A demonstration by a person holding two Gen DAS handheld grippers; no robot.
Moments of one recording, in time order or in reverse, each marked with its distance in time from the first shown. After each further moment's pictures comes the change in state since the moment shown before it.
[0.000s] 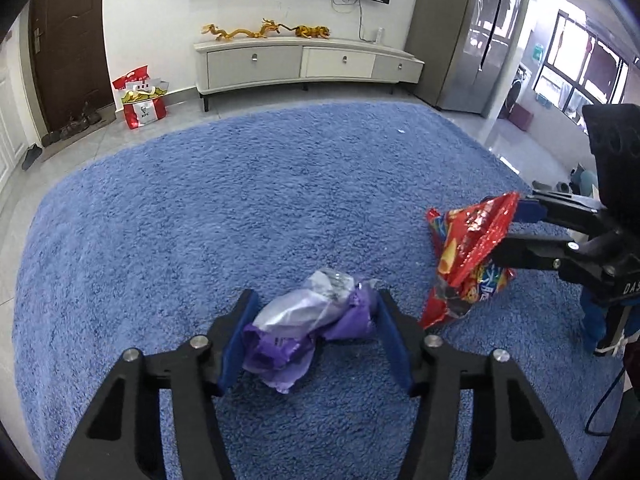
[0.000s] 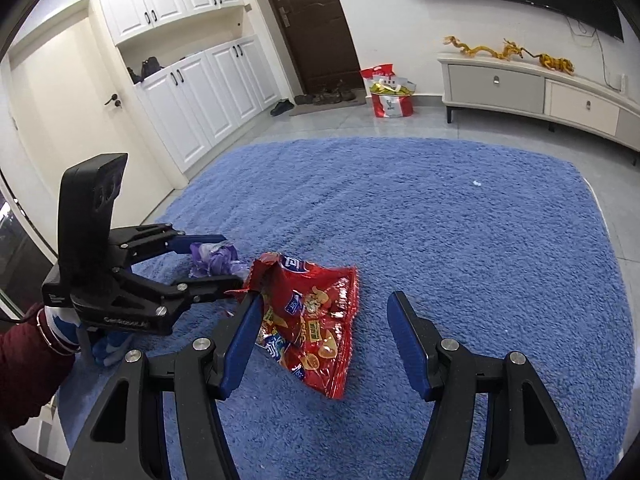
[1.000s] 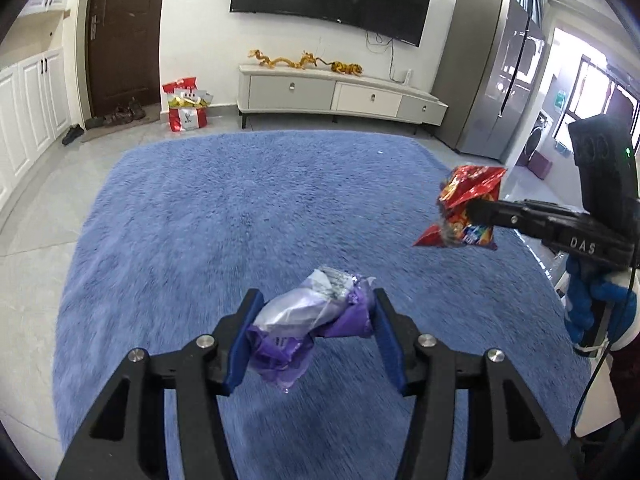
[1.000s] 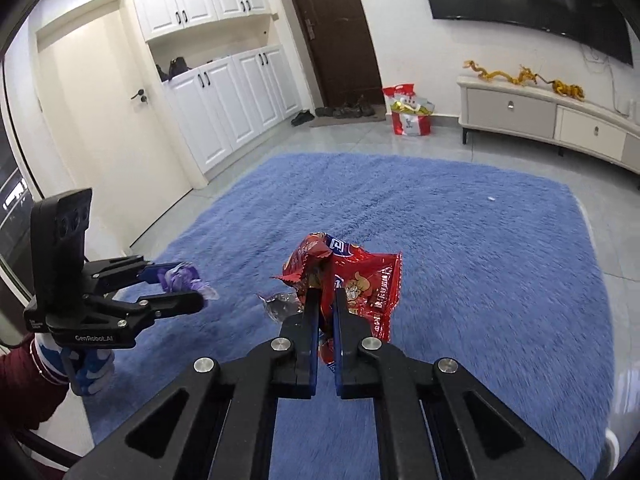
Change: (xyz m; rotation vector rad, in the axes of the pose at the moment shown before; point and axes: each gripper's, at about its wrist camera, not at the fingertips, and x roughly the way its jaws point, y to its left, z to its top) left arm -0.135 -0.051 -0.089 -0.135 -0.134 0.079; right arm -0.077 0.046 -0.032 -0.061 -0.057 0.004
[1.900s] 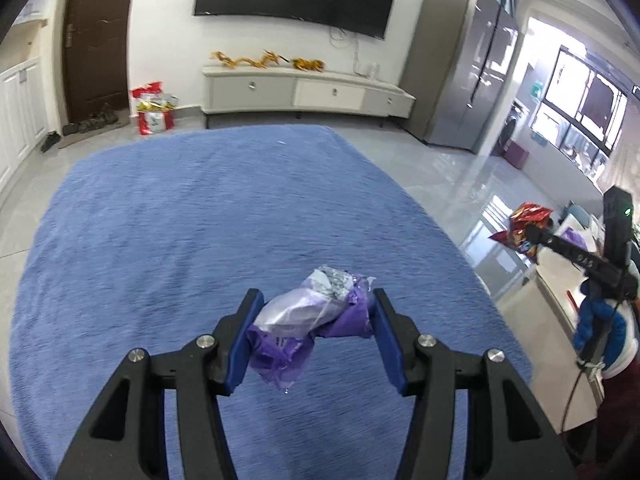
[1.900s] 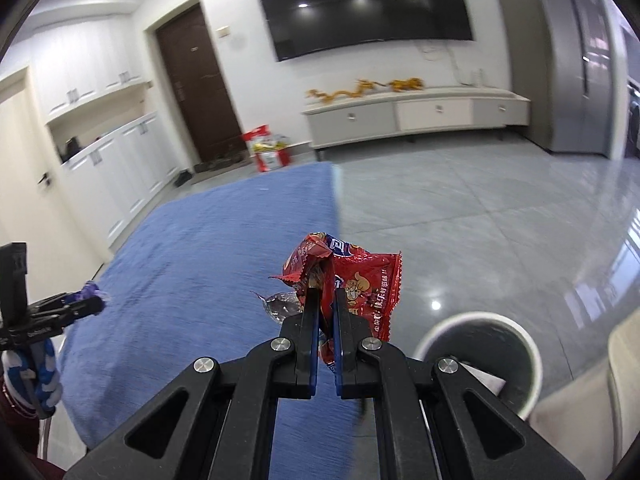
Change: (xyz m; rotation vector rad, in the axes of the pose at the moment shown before) left arm -0.013 -0.146 -0.010 0.041 0.036 -0.090; right arm -0.211 -0.115 -0.134 0.312 -0.158 -0.396
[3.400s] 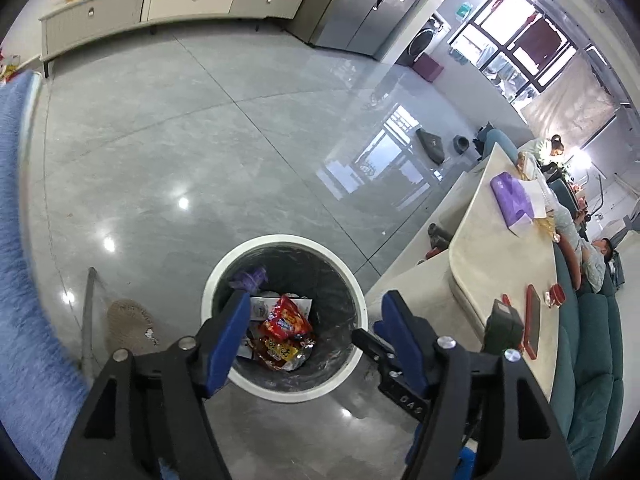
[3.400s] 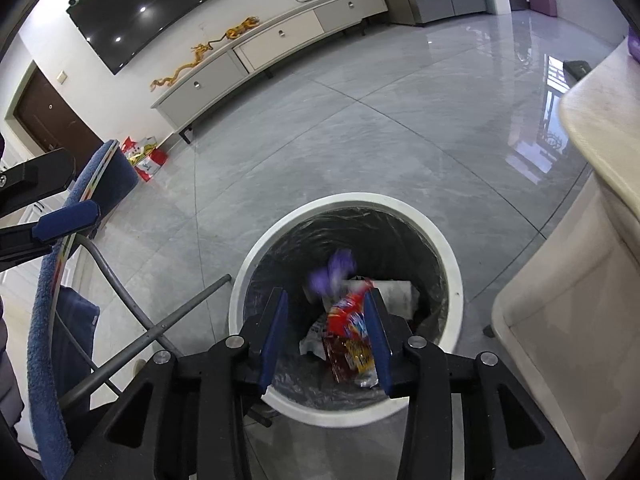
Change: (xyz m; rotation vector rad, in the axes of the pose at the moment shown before) left arm 0.253 -0.272 0.078 0.106 0.351 -0.370; right arm 0.080 -0.210 -0.110 0.442 0.171 -0.201
